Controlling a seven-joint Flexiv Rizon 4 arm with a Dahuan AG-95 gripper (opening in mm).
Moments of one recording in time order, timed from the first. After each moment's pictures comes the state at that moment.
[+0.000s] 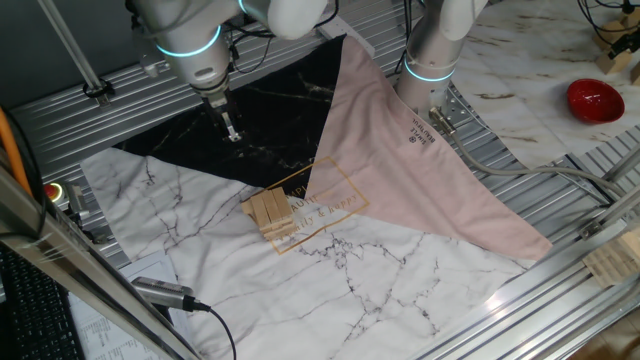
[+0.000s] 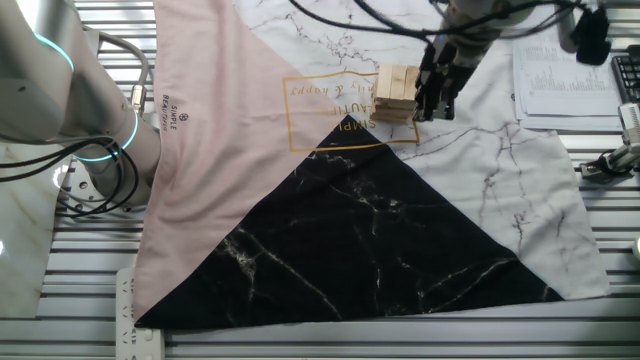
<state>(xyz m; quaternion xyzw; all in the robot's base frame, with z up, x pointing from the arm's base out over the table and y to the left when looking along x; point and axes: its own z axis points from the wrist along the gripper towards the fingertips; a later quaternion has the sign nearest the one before) 0.524 0.008 0.197 -0.06 -1.00 0.03 0.05</state>
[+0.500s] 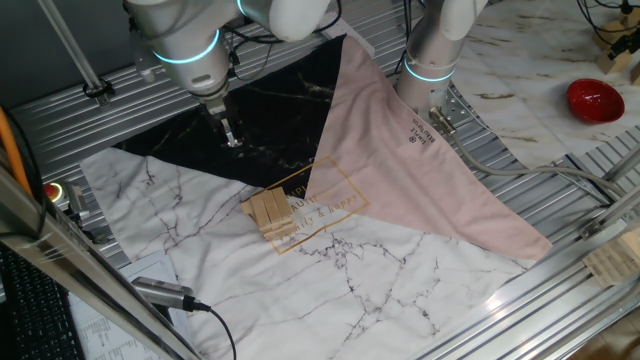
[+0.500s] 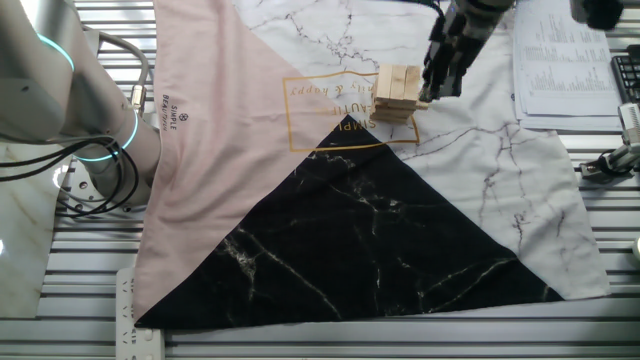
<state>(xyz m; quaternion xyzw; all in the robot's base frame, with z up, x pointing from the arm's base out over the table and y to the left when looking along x) 0.522 0.045 0.206 -0.11 -0.99 0.04 0.06</state>
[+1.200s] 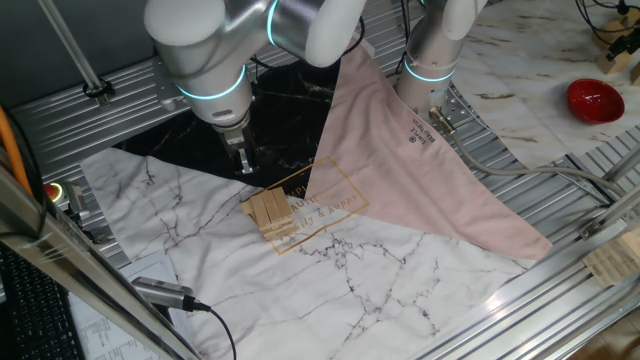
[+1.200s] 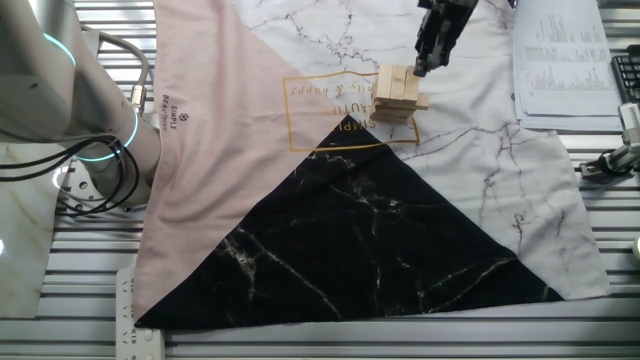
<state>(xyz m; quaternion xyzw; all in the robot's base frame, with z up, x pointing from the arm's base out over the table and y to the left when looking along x) 0.519 0.089 0.194 -0.12 -0.99 0.04 0.05</state>
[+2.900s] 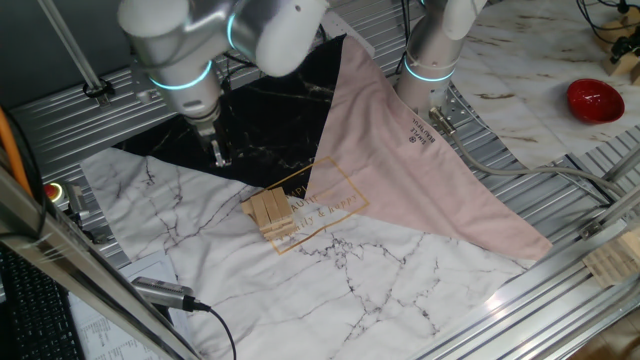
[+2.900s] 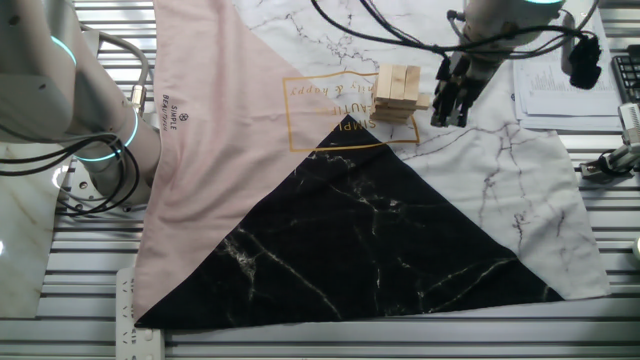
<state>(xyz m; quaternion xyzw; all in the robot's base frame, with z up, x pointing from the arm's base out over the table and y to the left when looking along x) 0.556 0.027 0.140 -0.12 -0.99 0.02 0.03</state>
